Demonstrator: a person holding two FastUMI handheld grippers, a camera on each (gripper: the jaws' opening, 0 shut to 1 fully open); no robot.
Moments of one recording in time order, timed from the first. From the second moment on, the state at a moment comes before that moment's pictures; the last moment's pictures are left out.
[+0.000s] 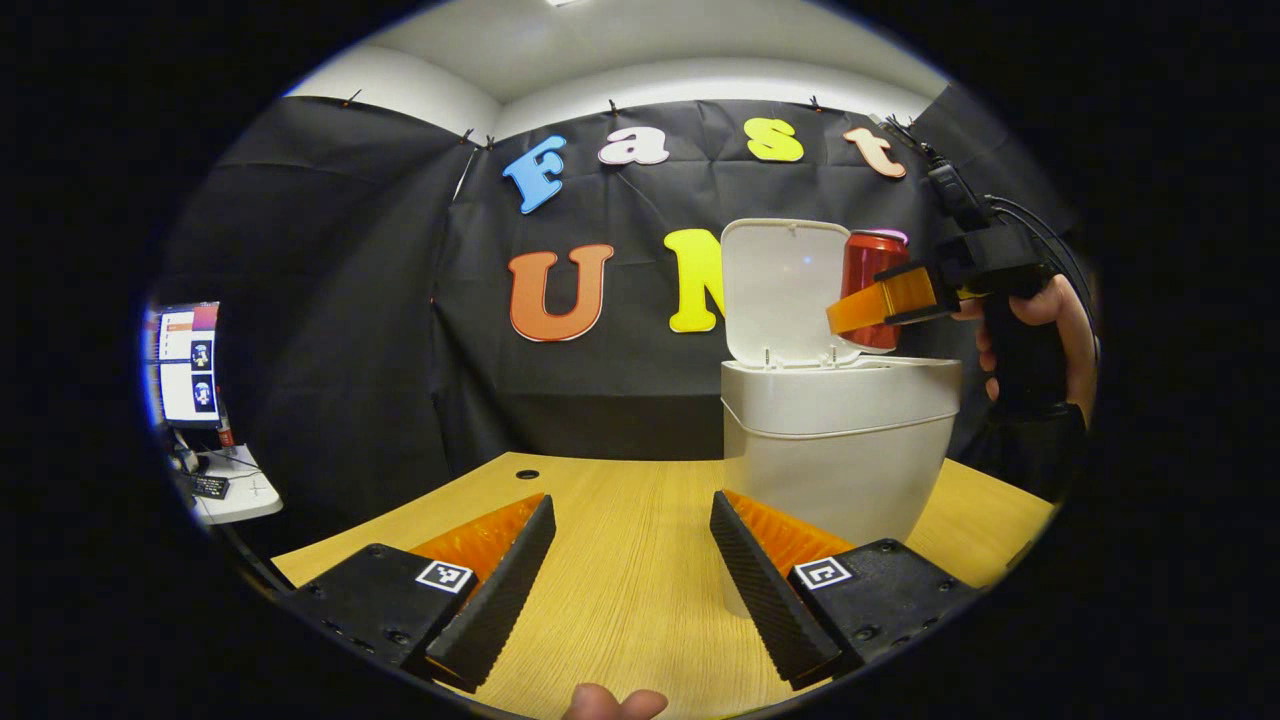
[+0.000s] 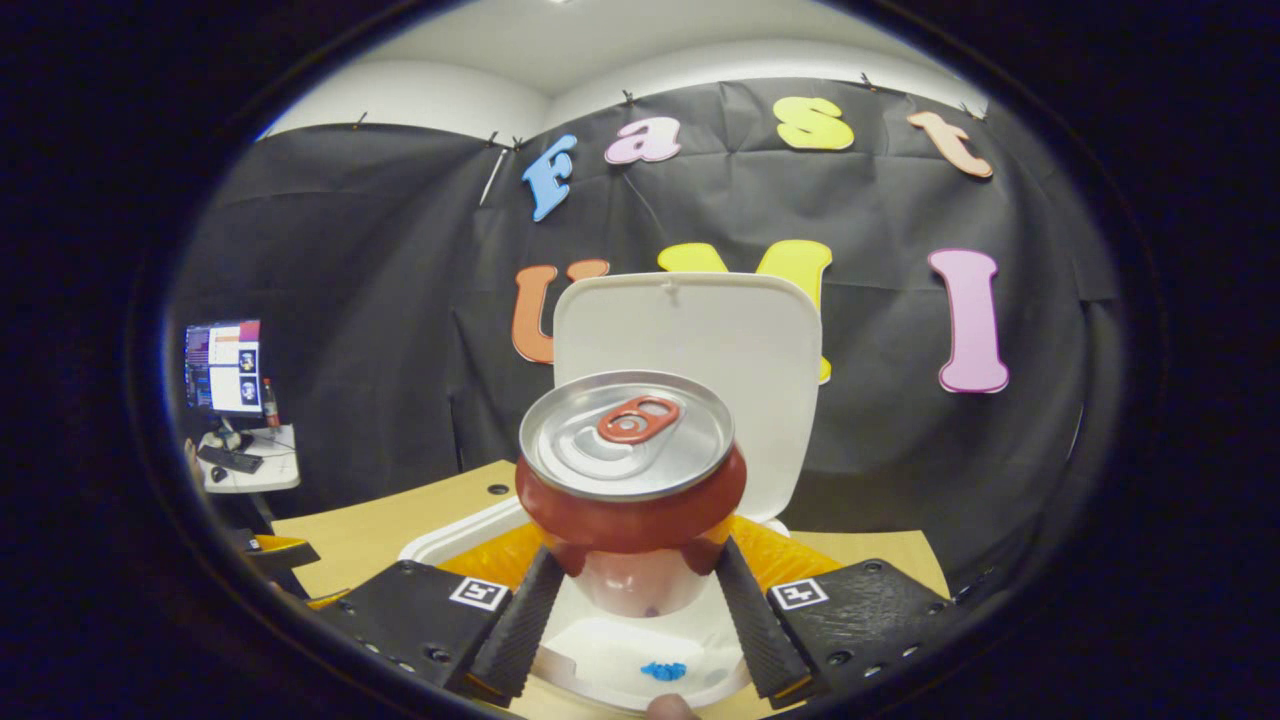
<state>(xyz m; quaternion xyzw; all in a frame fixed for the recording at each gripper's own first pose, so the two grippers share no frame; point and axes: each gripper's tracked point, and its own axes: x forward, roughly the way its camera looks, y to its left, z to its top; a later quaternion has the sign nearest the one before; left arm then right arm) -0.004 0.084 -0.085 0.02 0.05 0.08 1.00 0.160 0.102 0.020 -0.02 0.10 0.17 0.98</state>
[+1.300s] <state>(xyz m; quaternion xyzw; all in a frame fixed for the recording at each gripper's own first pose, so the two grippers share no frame) 0.006 0.056 -0.072 -0.01 0.04 0.02 1.00 0.163 0.099 0.139 -0.02 -0.01 0.06 1.00</state>
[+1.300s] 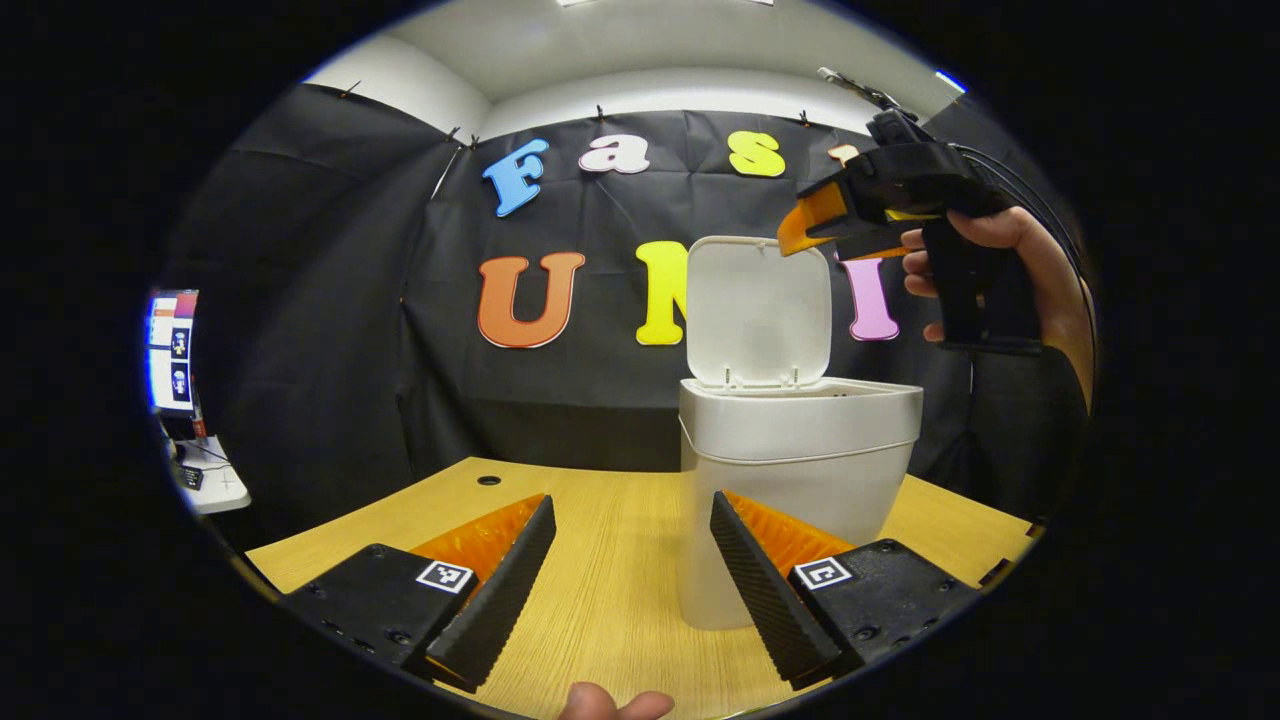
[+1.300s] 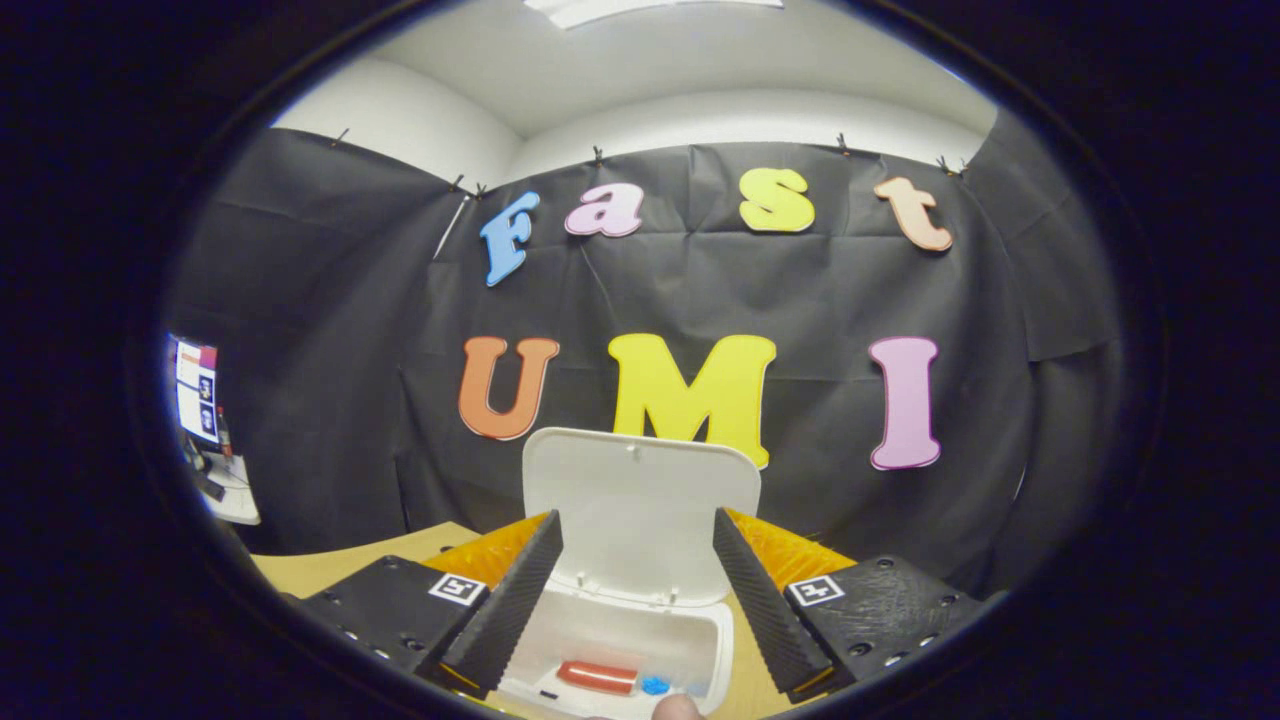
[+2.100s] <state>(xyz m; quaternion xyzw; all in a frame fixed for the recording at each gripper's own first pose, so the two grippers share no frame) 0.018 0.045 -0.056 -0.01 0.02 -0.02 1.00 0.249 0.088 0.199 0.04 -0.07 -0.02 1.00</state>
